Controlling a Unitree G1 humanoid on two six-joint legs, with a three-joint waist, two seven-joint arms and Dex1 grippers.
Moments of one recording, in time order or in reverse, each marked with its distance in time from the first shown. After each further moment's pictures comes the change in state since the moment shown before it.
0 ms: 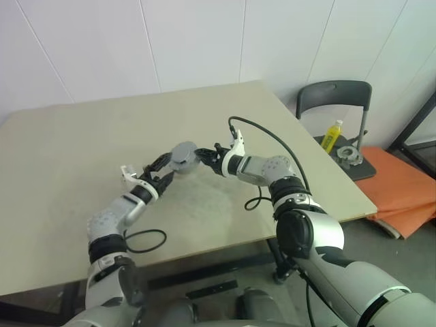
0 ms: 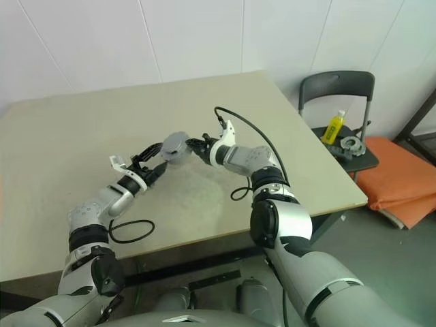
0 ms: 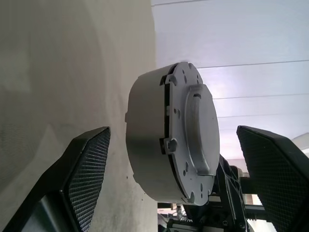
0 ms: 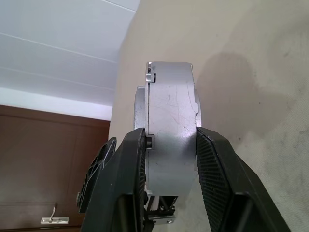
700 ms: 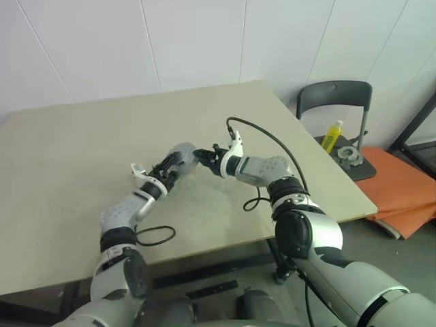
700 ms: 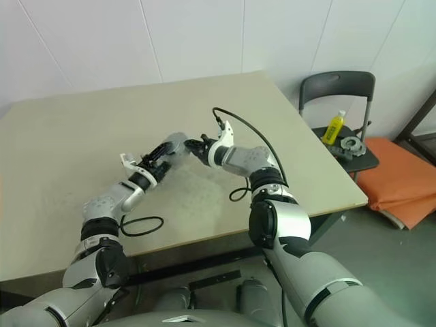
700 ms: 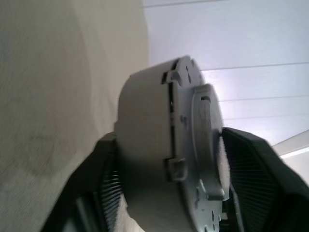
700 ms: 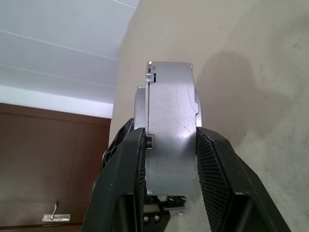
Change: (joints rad) left arm -0.064 -0.006 -0.040 0.132 0.073 -0.128 -0.129; right arm 0.001 0.008 -0.007 0.005 0.003 0.000 -0.004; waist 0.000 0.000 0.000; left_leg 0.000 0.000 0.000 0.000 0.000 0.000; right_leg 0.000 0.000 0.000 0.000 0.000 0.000
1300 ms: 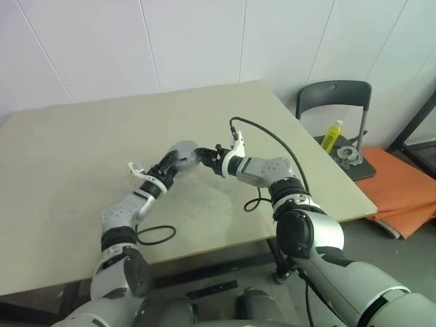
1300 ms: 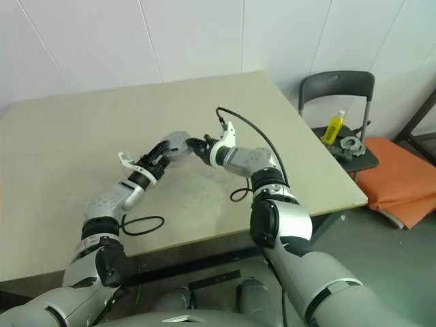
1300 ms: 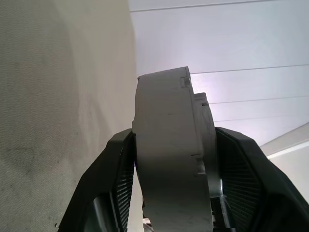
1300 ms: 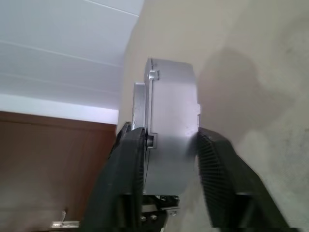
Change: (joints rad) left arm -0.010 -0.001 0.005 0.019 -0.005 -0.009 -0.031; right arm 0.000 0.002 -0.012 0.010 0.008 -0.007 0.013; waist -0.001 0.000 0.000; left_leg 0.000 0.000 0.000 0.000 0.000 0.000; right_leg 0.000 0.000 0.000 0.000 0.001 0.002
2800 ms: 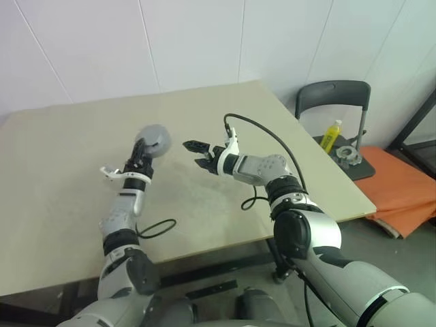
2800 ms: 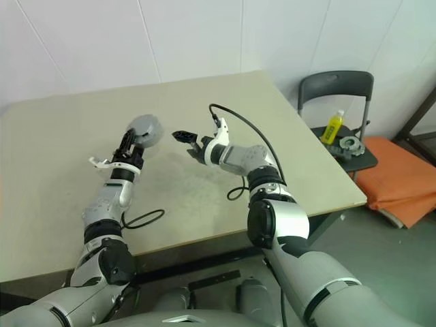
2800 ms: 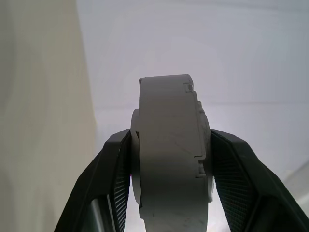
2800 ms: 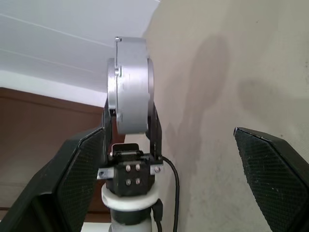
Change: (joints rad) left arm -0.009 -0.066 0.165 -0.061 -0.119 -0.339 -0.005; right arm -0.011 0.009 0.043 -0.016 -0.004 0.025 0.071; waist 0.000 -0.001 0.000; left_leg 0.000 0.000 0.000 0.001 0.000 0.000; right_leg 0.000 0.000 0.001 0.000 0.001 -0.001
